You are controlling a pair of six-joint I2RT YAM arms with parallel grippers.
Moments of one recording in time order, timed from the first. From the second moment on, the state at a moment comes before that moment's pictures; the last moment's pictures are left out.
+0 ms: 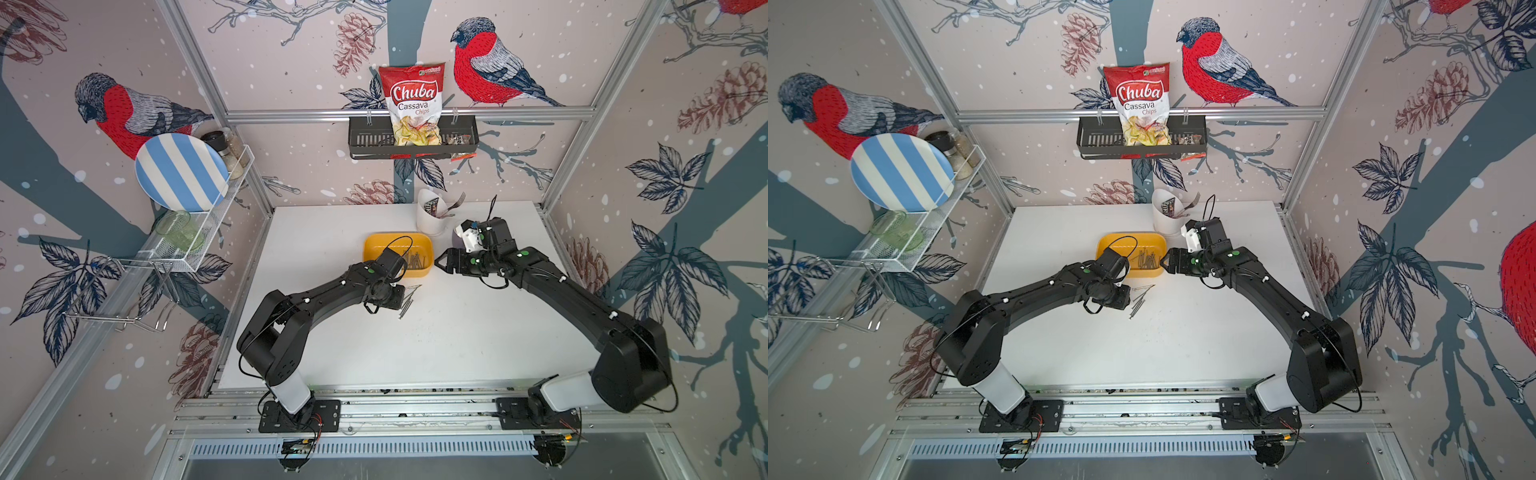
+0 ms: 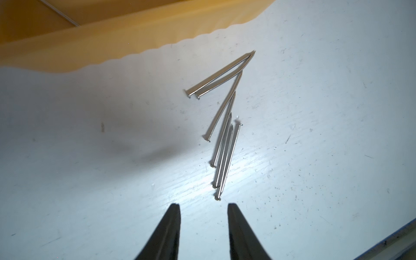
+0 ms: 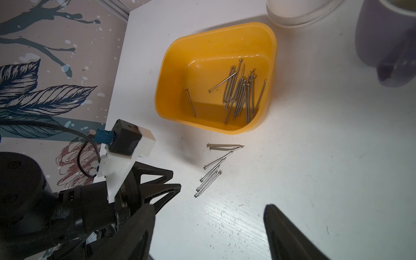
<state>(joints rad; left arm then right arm) -0.68 1.68 1.12 -0.61 0.09 -0.39 0.48 1.45 1.15 -0.52 -0.39 0.43</state>
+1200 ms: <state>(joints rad) -0.70 1.94 1.26 -0.59 0.02 -0.26 0.47 1.41 1.13 -0.51 -0.39 0.45</state>
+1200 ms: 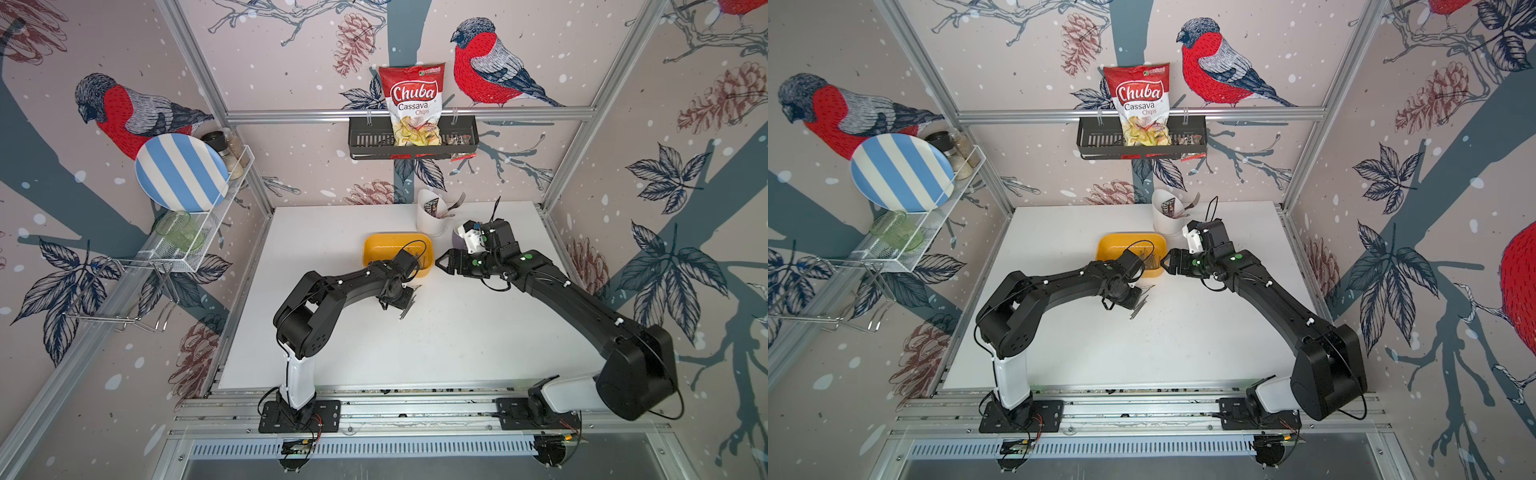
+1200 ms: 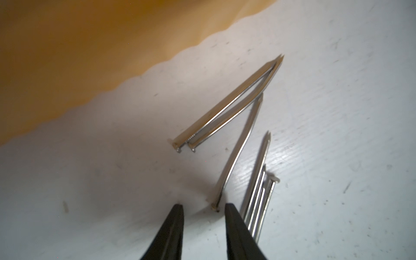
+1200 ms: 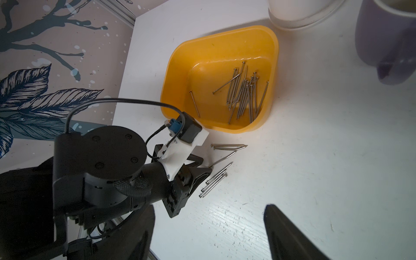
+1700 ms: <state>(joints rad) -0.72 1.99 1.30 -0.54 -0.02 -0.24 0.47 1.41 1.13 -0.51 -0.39 0.45</state>
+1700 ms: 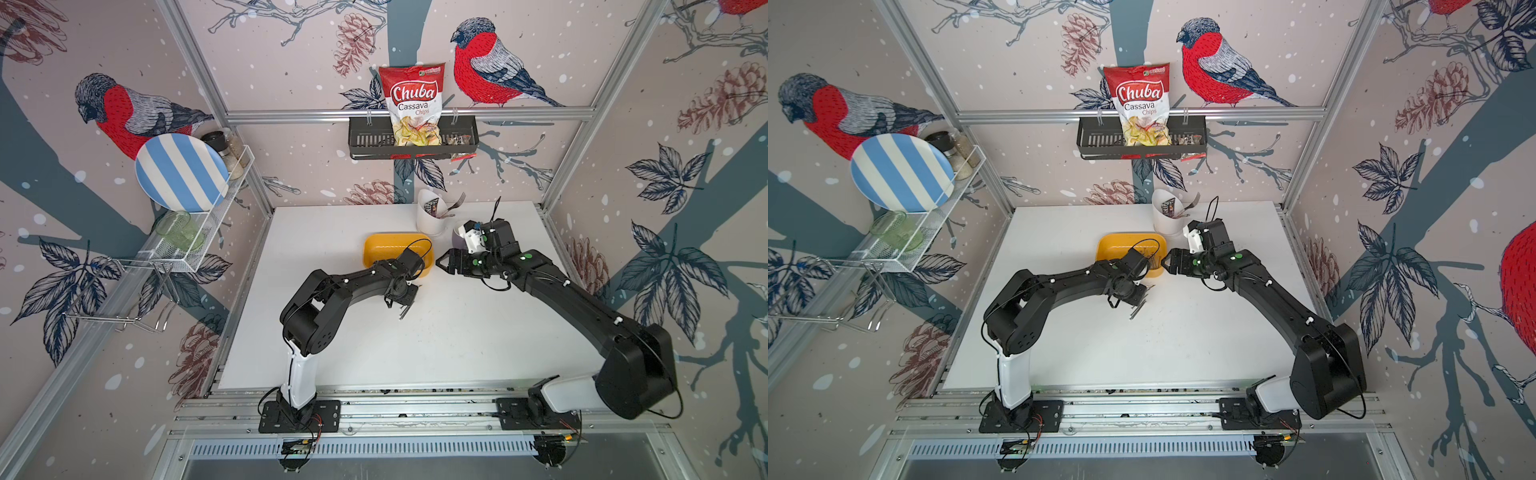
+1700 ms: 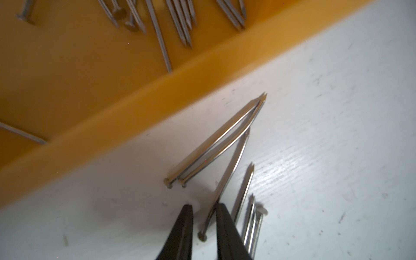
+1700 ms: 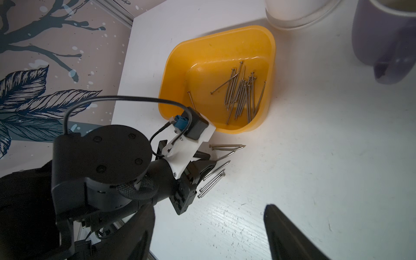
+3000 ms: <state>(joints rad) -0.72 1.60 0.98 -0.62 0.03 -0.33 0.52 1.45 1.14 -0.45 -0.40 0.47</state>
